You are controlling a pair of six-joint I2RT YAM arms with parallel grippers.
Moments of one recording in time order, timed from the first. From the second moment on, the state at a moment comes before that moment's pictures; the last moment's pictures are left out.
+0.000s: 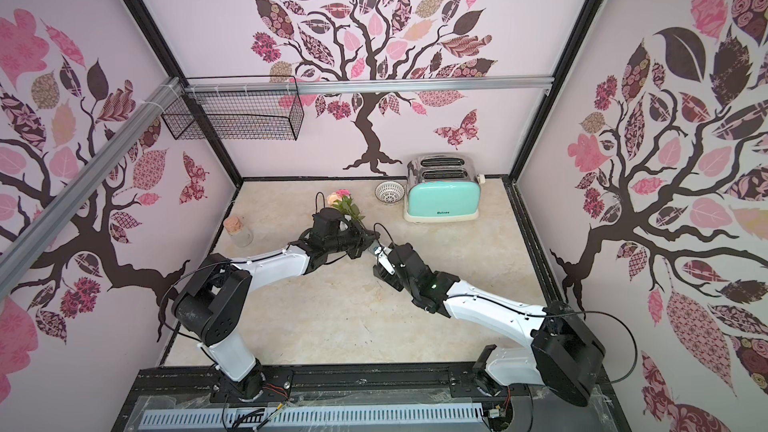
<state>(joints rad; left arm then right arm) -0.56 1.75 1.00 0.28 0.44 -1.49 0.79 1.28 0.77 -0.11 0.22 -0.21</state>
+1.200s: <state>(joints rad) -0.55 1.74 1.00 0.23 0.44 -1.47 0.69 1.43 0.88 -0.25 -0.08 -0.07</state>
